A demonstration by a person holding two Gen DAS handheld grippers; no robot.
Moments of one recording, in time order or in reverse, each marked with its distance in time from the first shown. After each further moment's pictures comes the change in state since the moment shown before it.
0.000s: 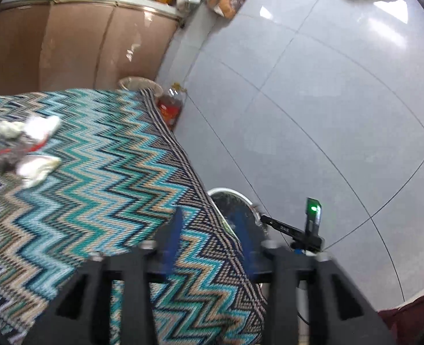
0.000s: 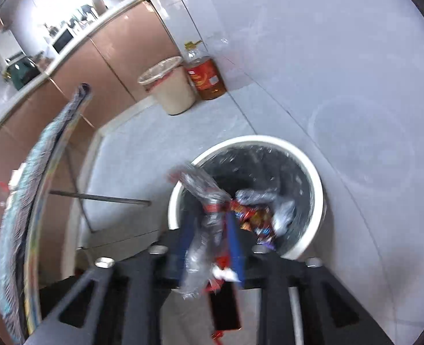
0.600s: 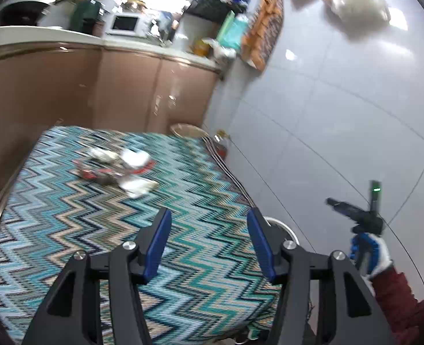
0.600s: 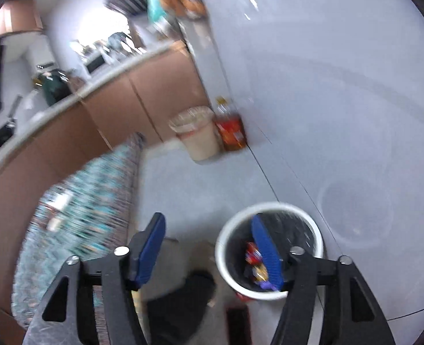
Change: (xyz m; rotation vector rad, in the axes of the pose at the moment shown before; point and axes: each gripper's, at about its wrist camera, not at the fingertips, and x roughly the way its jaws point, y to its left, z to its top) left arm -0.150 0.043 -0.045 0.008 -0.249 0.209; right arm -0.156 0.085 0.023 -0.111 -0.243 0.089
